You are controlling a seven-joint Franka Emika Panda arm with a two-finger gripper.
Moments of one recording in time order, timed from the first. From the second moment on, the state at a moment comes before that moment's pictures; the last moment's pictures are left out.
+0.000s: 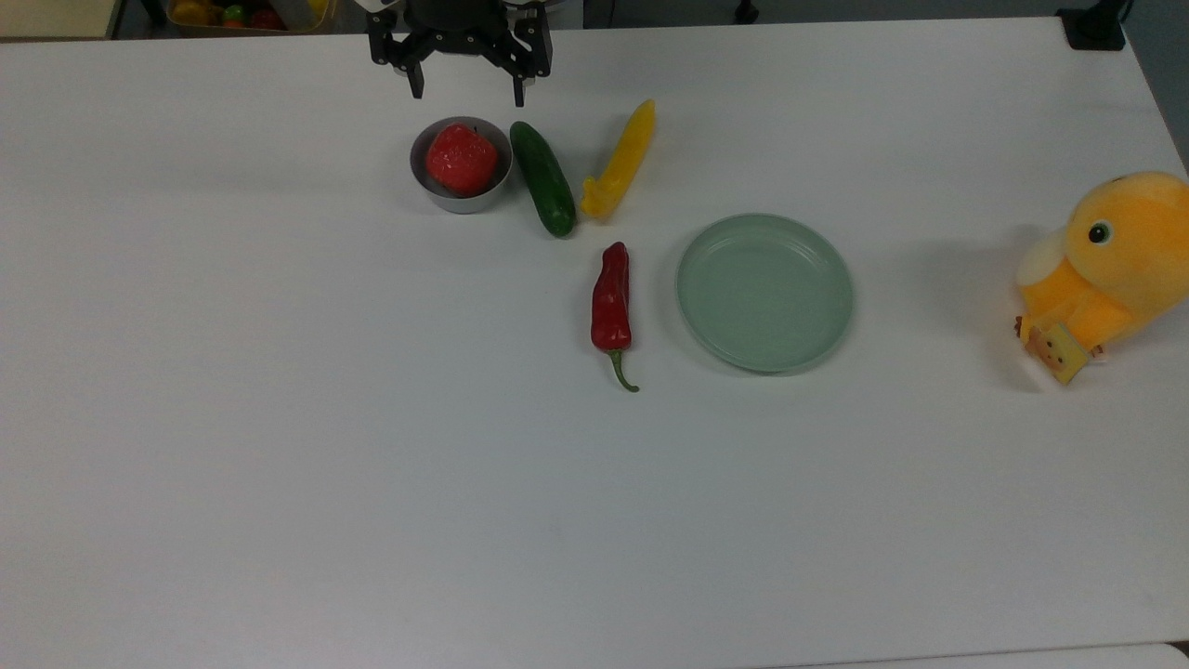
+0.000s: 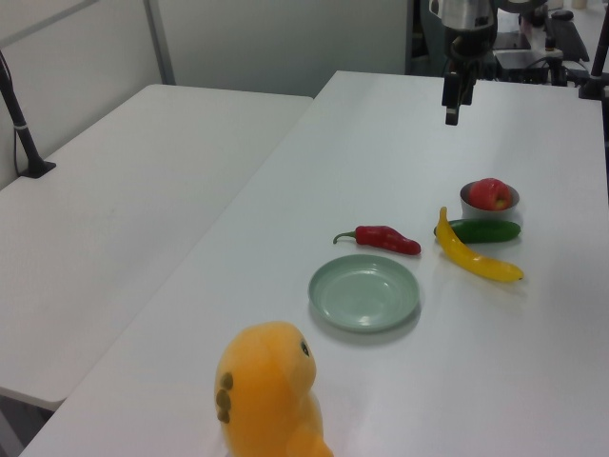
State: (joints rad) arm 0.12 -0.02 -0.07 -1.85 -0.02 1.83 0.06
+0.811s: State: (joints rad) arm 0.06 -0.06 -0.06 -2.10 -0.15 1.91 -0.18
